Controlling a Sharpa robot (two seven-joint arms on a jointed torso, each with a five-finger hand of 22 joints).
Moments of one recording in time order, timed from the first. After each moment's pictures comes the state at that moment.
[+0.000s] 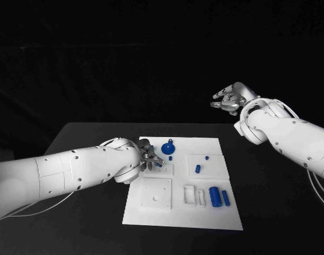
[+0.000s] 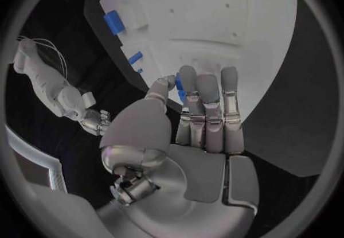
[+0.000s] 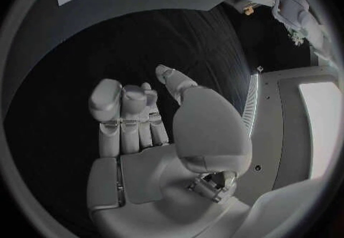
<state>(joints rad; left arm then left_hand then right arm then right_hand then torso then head) 1.30 -0.54 -0.24 1.30 -0.95 -0.26 -0.52 1.10 0.07 0.02 -0.13 0.76 1.19 0.03 0.18 0.63 1.46 -0.08 0.59 0.48 1.32 -0.12 1.07 0.45 0.02 1.10 -0.13 0.69 0.97 1.17 -0.61 0.31 1.11 -1.32 -0.40 -0.23 1.26 -0.16 0.39 -0.06 0.32 1.05 0.11 0.07 0.06 1.14 0.01 1.05 0.98 1.44 -0.07 0.98 0.99 0.08 1.47 -0.09 0.90 1.31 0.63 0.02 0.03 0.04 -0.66</state>
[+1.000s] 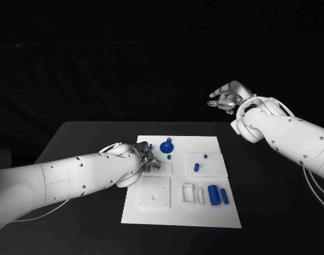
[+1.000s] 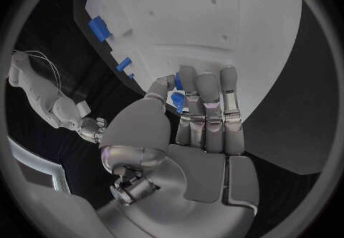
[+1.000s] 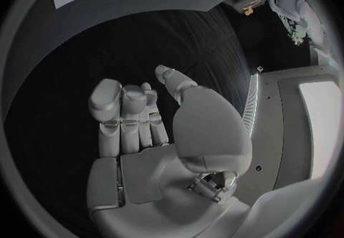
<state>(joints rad) 1.25 -0.51 -0.24 1.25 -1.03 -0.30 -0.52 1.09 0.06 0.04 -0.15 0.76 1.19 0.03 0.19 0.66 1.47 -0.08 0.58 0.47 1.32 -0.12 1.05 0.46 0.02 1.19 -0.13 0.44 1.23 1.17 -0.60 0.31 1.11 -1.32 -0.40 -0.24 1.26 -0.16 0.40 -0.06 0.32 1.05 0.11 0.07 0.06 1.14 0.01 1.05 0.98 1.44 -0.07 0.98 0.99 0.08 1.47 -0.09 0.90 1.31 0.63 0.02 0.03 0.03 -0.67</state>
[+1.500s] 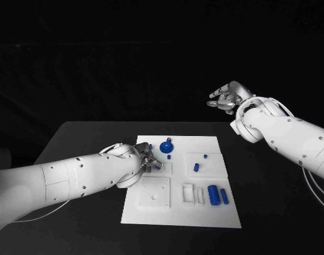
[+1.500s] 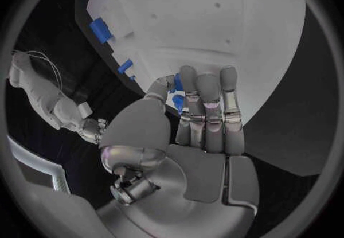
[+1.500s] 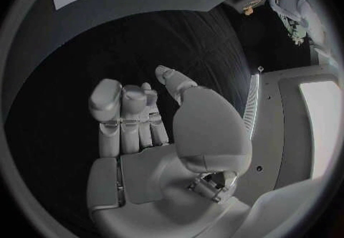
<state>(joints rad) 1.25 -0.51 -0.24 1.26 -1.03 -0.29 -0.52 1.09 0.06 0.04 -0.15 0.76 1.19 0.03 0.20 0.73 1.47 -0.08 0.58 0.47 1.32 -0.12 1.05 0.46 0.02 1.22 -0.14 0.36 1.30 1.17 -0.60 0.31 1.11 -1.32 -0.40 -0.24 1.26 -0.16 0.39 -0.06 0.32 1.05 0.11 0.07 0.06 1.14 0.01 1.05 0.98 1.44 -0.07 0.98 0.99 0.08 1.47 -0.09 0.90 1.31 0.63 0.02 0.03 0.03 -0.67</state>
